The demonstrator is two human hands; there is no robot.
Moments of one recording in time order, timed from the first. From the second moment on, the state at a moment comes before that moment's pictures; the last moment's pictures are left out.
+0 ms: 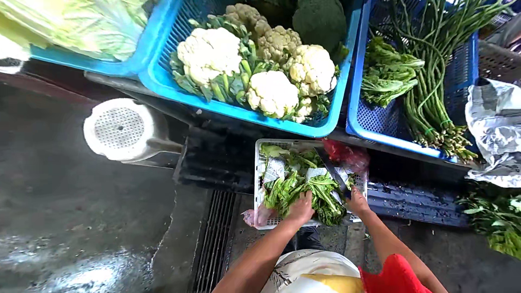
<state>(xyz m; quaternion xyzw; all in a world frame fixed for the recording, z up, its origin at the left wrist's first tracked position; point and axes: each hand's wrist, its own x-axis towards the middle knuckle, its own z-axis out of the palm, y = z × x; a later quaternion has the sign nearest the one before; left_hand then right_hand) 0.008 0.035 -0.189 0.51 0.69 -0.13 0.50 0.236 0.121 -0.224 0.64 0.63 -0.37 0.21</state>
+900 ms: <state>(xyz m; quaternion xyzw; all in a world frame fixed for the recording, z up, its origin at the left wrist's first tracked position) -0.008 0.028 -0.202 0.62 0.70 -0.11 0.33 0.244 0.076 -0.121 0.60 0.66 -0.42 0.18</state>
